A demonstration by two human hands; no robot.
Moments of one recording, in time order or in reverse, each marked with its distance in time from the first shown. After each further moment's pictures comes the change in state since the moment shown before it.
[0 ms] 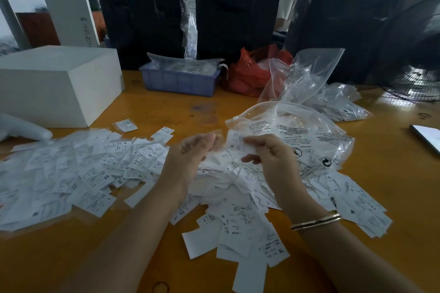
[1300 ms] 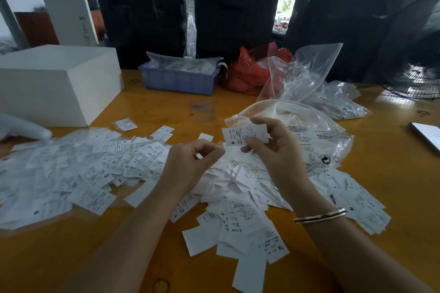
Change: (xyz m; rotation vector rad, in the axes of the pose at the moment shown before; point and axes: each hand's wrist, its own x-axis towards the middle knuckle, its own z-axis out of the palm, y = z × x) left_hand 0.007 -0.013 -0.007 0.442 -0.031 0.277; right_hand 0.000 -0.007 -0.006 0.020 -0.084 -0.281
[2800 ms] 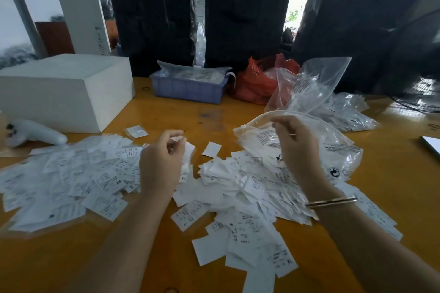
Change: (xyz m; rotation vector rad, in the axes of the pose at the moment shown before) left_hand 0.008 -0.013 -0.035 0.390 0.449 -0.066; right_hand 0.042 0.010 -0.016 -0.470 0.216 -0.036
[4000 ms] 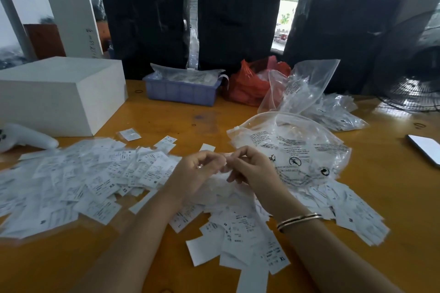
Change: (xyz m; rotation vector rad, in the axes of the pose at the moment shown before) left_hand -0.017 0.019 0.017 -0.541 -0.698 -0.123; right_hand -0.042 -0.012 0.031 0.565 -0.476 0.472
